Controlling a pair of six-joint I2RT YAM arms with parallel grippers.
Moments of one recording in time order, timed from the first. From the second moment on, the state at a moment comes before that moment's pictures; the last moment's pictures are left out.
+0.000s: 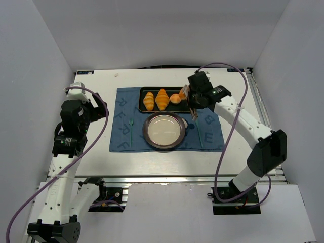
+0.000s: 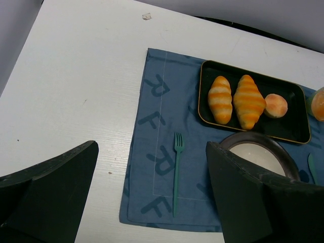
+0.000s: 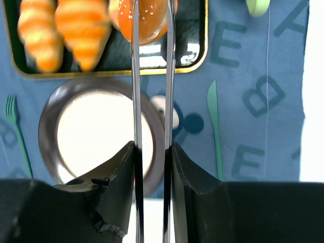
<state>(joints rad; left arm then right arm) -0.08 0.81 1.00 -0.49 -0.11 -0.25 0.57 1.62 1.50 -0.75 0.23 0.55</state>
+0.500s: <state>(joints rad) -0.08 0.72 1.00 -0.54 -0.12 -0.30 0.93 1.39 1.20 -0.80 0.20 0.52</state>
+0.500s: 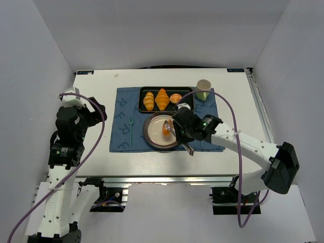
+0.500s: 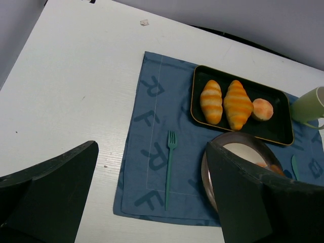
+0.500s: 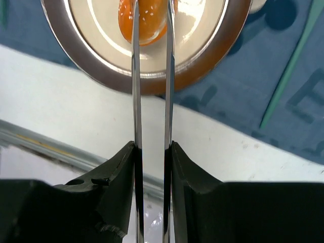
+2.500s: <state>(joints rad) -0.08 0.71 1.04 -0.60 -0.07 -0.32 0.06 1.09 1.04 -0.78 0.25 0.32</state>
